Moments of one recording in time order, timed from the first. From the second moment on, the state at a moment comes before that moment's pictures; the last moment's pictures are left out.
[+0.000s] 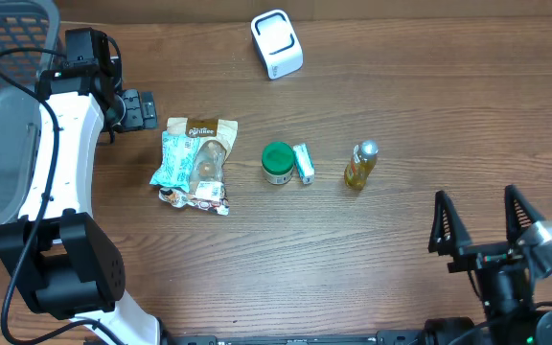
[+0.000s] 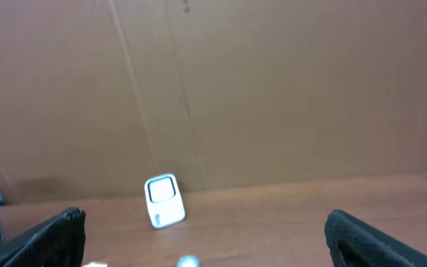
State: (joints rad) left arm 0.12 1.85 1.64 -1.01 -0.10 -0.07; right arm 0.06 0.19 0.69 -0.45 -0.06 0.19
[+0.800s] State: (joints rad) left arm 0.12 1.85 1.64 -1.01 -0.09 -0.07; right arm 0.06 1.24 1.71 -1.27 -0.21 0.20
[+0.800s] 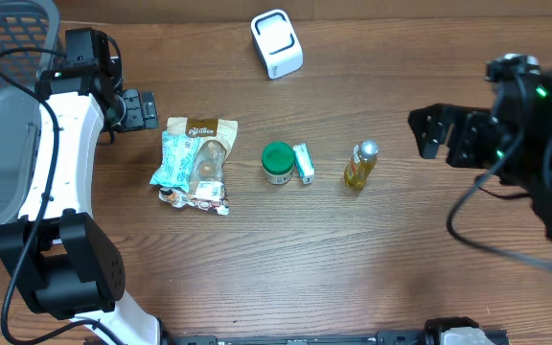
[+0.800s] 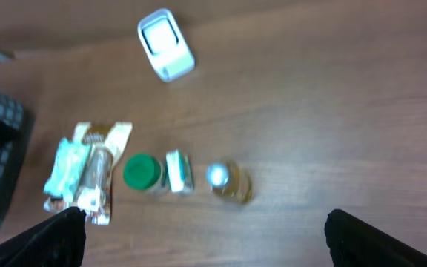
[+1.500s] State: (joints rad) left arm 0.12 1.85 1.64 -1.01 -0.09 -0.07; right arm 0.19 1.58 1.71 -1.37 -0.18 0.18
